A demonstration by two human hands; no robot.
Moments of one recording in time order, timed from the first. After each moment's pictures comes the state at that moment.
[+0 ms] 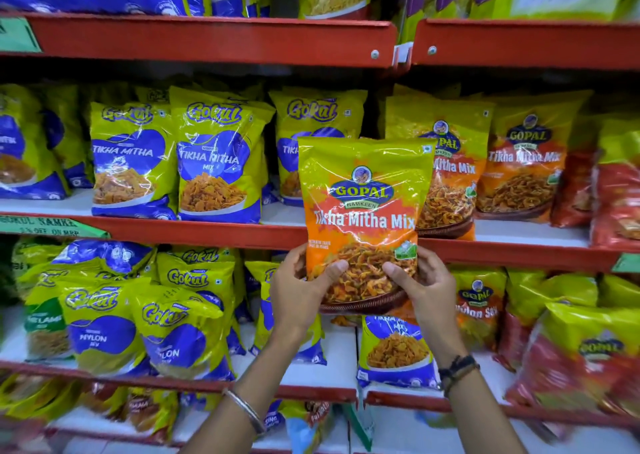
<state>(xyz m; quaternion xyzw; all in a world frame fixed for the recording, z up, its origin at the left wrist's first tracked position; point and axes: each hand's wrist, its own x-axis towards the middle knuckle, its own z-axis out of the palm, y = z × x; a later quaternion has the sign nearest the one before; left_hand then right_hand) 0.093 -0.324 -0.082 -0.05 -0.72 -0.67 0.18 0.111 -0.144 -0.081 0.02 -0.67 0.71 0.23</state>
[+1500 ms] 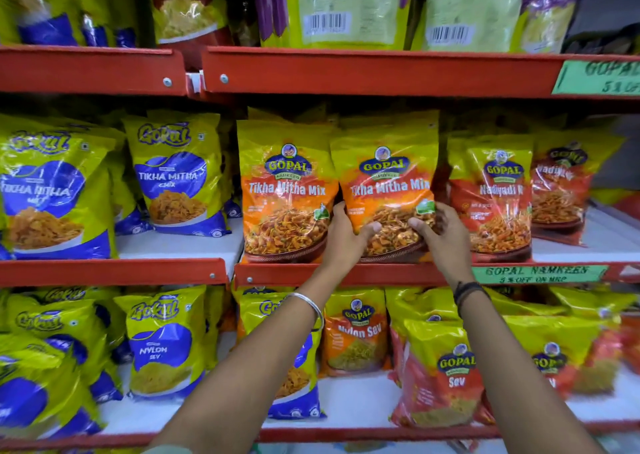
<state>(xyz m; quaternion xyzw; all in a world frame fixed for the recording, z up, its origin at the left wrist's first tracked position) -0.005 -0.001 -0.033 -0.21 -0.78 -0.57 0.12 0.044 0.177 -0.034 -0.05 -0.80 0.49 0.34</state>
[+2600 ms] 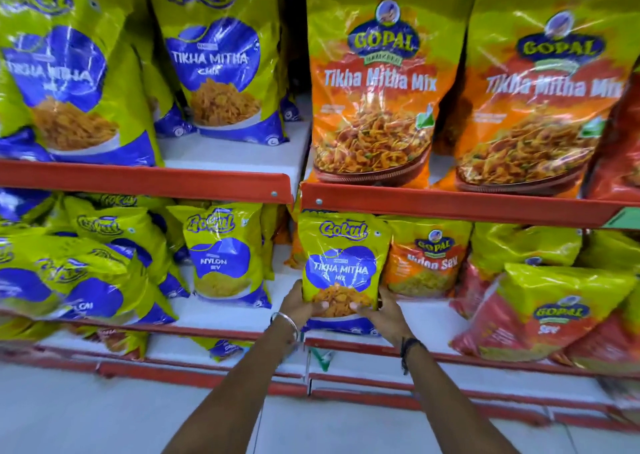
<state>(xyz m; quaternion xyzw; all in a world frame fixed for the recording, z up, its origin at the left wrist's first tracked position) 0.021 -0.201 -0.318 0.07 -0.77 -0.62 -0.14 0.055 0.001 -0.328 -0.09 -0.77 0.62 -0.10</state>
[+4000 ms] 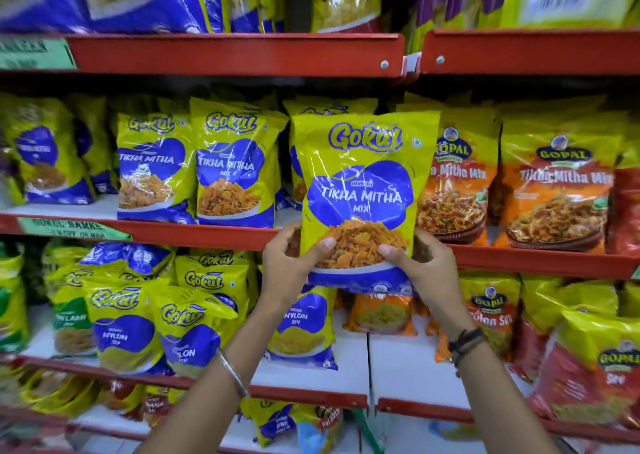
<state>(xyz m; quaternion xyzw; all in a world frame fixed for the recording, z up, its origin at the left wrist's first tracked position) 0.071 -0.356 -0.055 -0.15 -0.69 -0.67 0.22 0.095 -0.144 -0.052 0.11 -0.74 0.62 0.24</state>
